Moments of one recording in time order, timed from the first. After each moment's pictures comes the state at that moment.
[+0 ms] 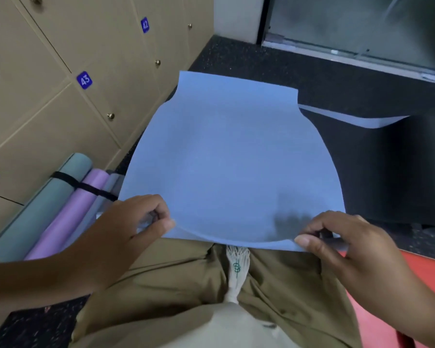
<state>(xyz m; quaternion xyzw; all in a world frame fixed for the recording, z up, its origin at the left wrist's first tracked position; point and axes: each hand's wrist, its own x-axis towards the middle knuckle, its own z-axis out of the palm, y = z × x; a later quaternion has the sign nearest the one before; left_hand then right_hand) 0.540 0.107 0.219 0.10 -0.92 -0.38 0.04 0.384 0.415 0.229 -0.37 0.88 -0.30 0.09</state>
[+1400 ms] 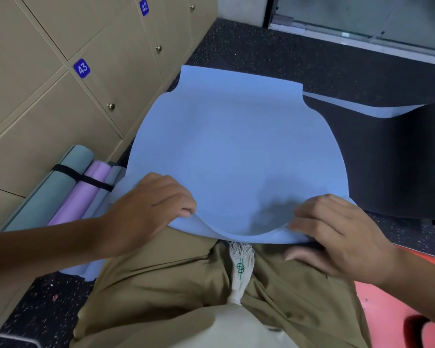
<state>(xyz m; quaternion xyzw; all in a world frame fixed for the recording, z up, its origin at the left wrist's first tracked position) 0.494 0.078 0.170 -0.18 -0.96 -0.15 0.17 0.327 0.398 0.176 -0.68 0.69 -0.22 -0.13</state>
